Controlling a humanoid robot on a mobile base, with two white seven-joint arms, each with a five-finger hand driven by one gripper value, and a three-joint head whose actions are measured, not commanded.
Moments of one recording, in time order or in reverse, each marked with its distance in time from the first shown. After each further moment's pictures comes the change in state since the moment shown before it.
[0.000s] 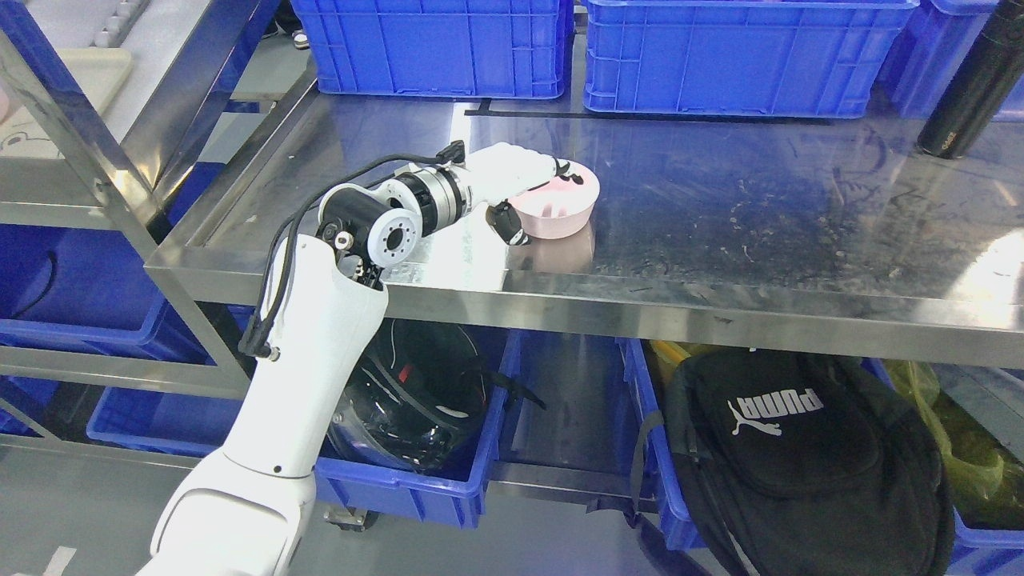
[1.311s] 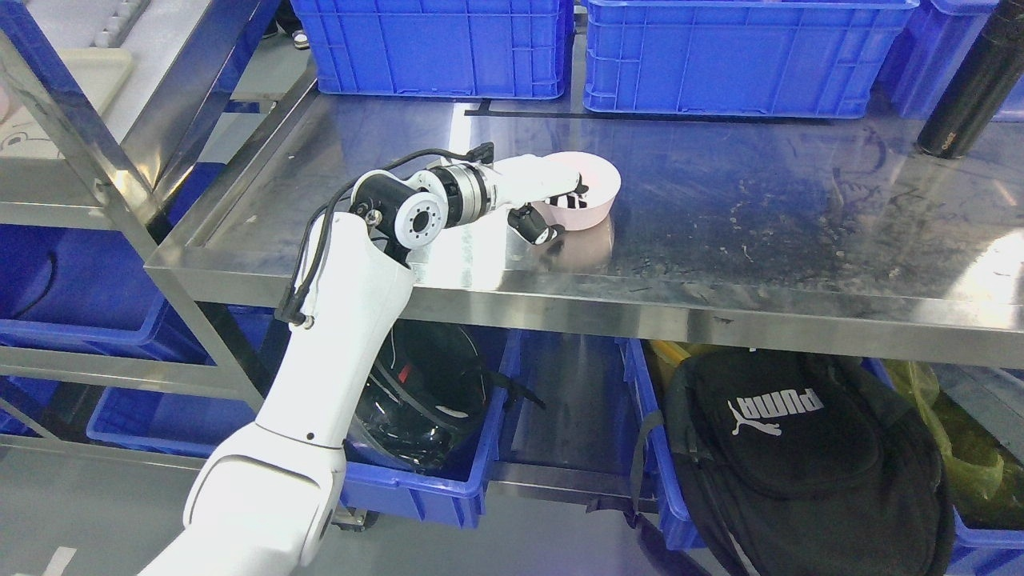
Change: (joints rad) left arm -0.071 -0.070 0.047 0.201 -0.004 -0.132 -0.044; right arm 0.000 0.000 0.000 0.000 0.000 0.000 0.000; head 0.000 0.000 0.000
